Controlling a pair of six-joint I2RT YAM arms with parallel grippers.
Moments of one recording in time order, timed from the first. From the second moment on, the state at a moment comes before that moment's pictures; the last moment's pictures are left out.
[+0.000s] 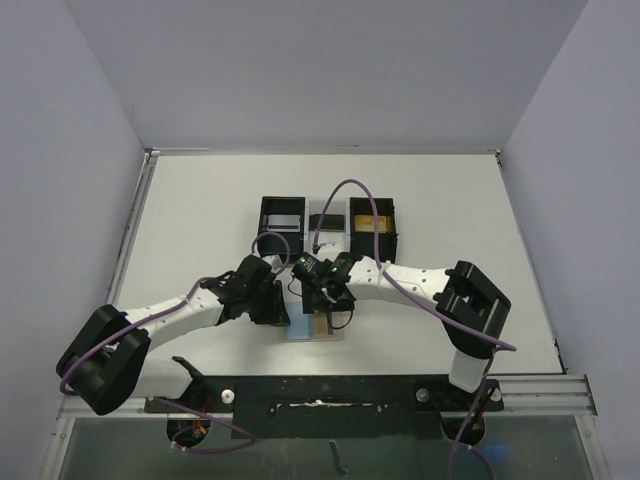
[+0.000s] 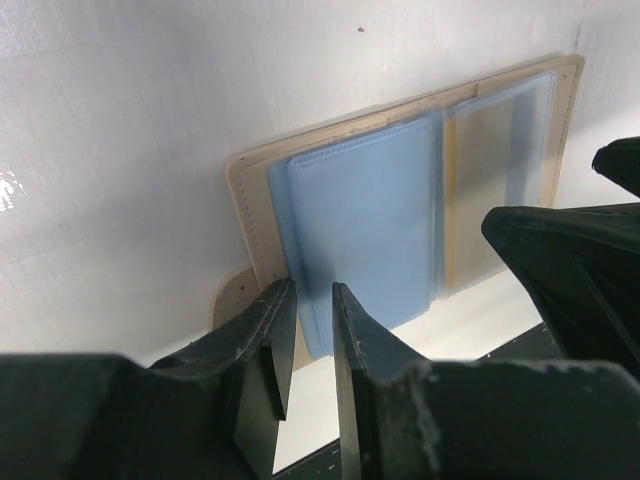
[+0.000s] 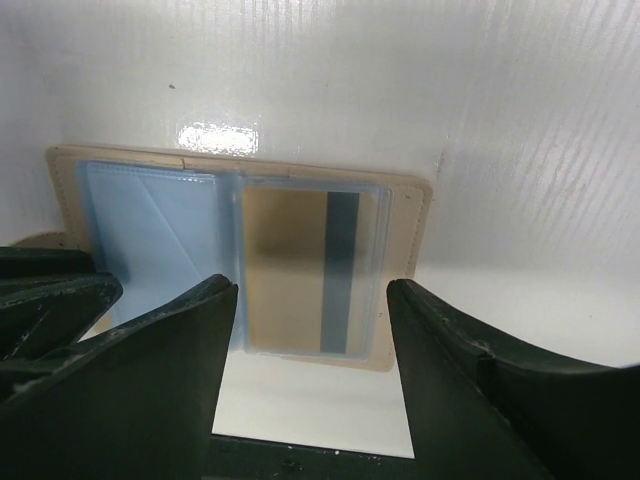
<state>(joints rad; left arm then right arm) -0.67 1.31 0.55 -0.26 0.19 -0.69 1.03 1.77 1.22 -0.75 0.25 0.89</state>
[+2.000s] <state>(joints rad) -0.67 1.31 0.55 -0.26 0.19 -0.69 1.04 1.86 1.25 -0.75 0.24 0.88</state>
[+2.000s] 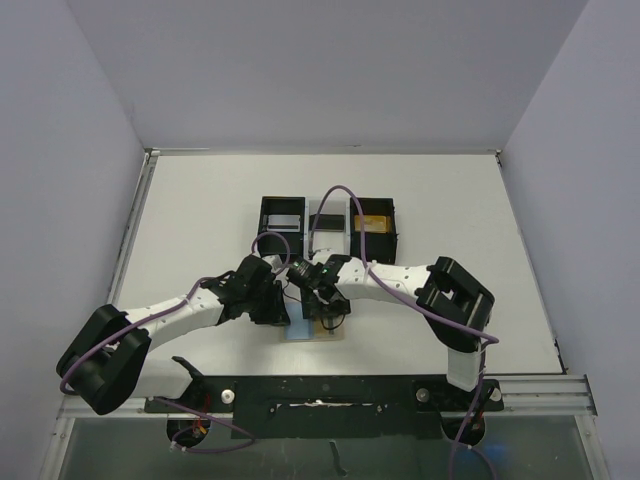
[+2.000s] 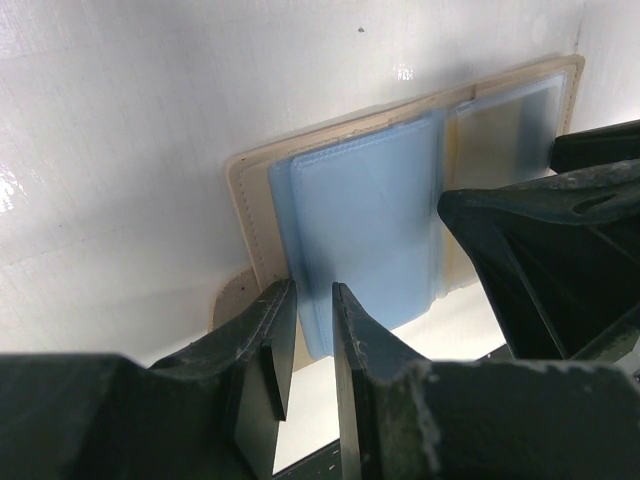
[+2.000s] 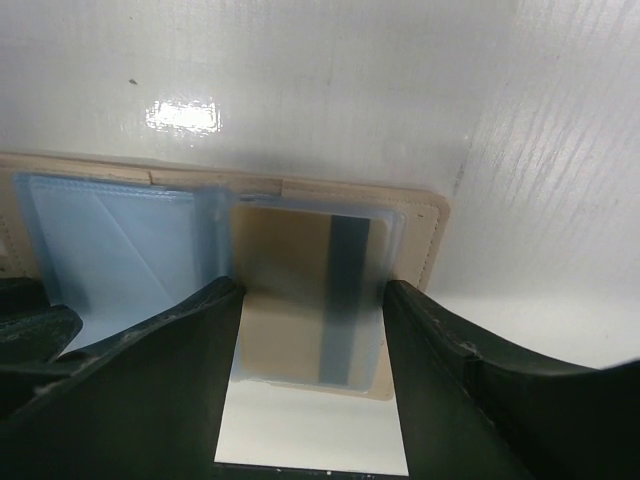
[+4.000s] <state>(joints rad) -0.67 1.32 0.56 -0.26 0.20 -0.69 1.07 1.81 1.36 -0.87 0.21 0.80</state>
